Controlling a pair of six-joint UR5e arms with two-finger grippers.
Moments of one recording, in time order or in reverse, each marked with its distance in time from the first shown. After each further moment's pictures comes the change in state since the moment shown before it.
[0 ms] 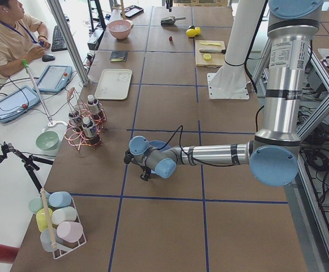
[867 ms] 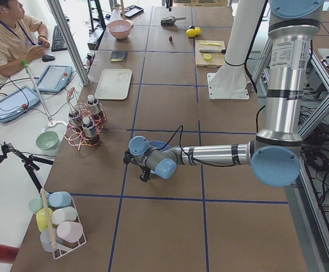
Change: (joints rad) left arm -0.012 0.004 -0.009 0.000 -0.001 0.000; right arm 0.006 0.000 0.000 0.000 0.000 0.000
